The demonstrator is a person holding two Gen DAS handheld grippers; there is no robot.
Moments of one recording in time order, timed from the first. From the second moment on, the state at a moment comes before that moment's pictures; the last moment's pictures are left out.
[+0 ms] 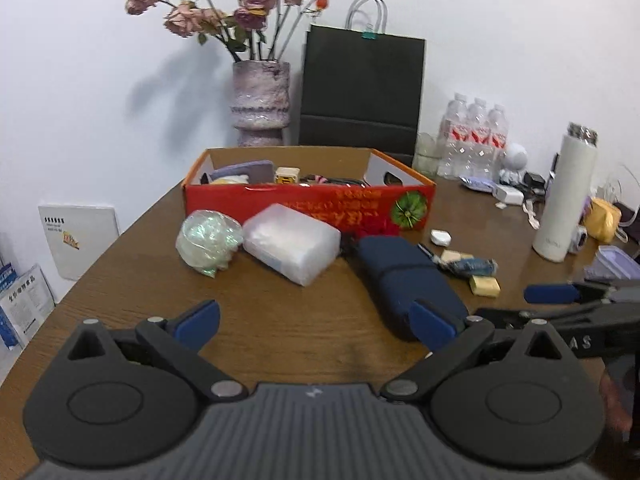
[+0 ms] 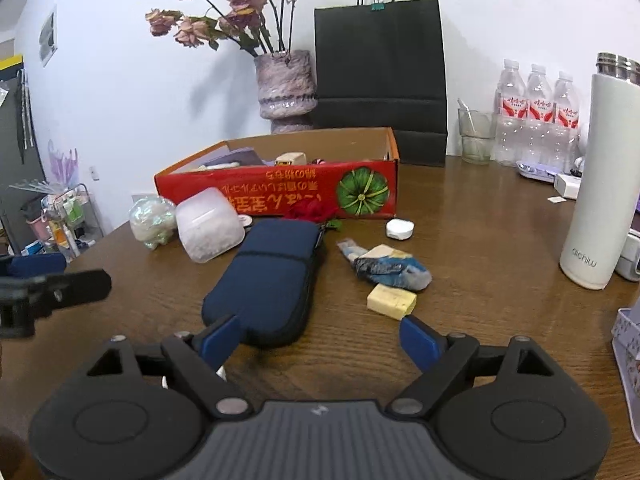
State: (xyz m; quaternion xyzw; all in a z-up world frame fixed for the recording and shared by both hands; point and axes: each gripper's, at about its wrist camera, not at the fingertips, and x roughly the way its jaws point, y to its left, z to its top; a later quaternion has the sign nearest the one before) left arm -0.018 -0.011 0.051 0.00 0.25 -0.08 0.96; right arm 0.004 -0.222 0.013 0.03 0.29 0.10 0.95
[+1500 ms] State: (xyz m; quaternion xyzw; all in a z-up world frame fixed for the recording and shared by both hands) left arm 0.173 -0.032 0.036 -0.08 0.39 0.07 0.91; right arm 0.083 -0.181 0.005 0.01 0.33 0.15 0.93
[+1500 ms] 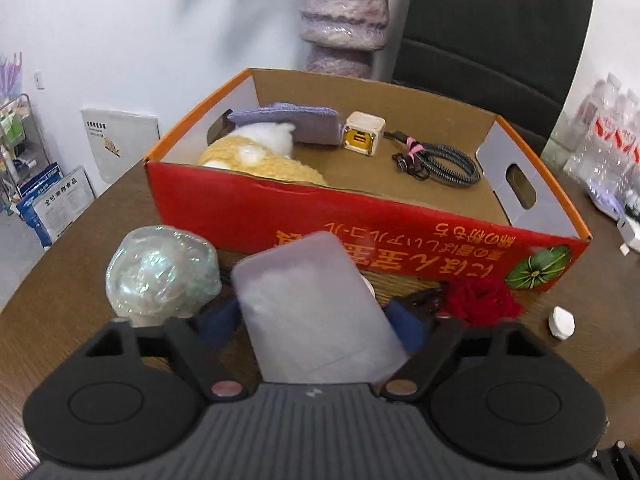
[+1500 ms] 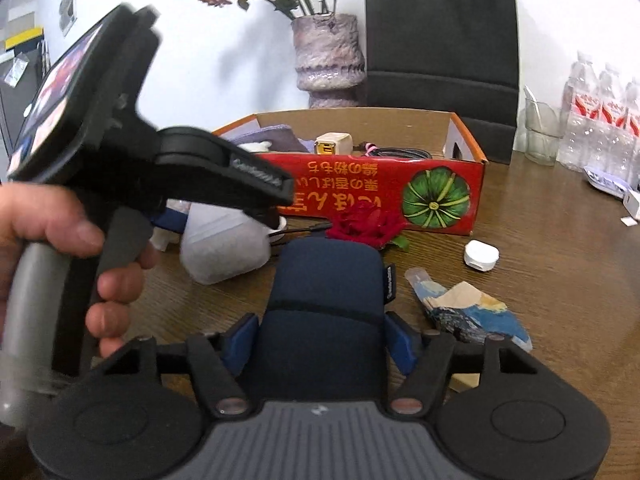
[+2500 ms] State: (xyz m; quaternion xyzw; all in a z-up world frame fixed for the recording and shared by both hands) left arm 0.019 -0.010 0.089 -0.06 0.30 -0.02 0.95; right arm 0.016 -0.226 0.040 0.07 0.23 0.12 0.96
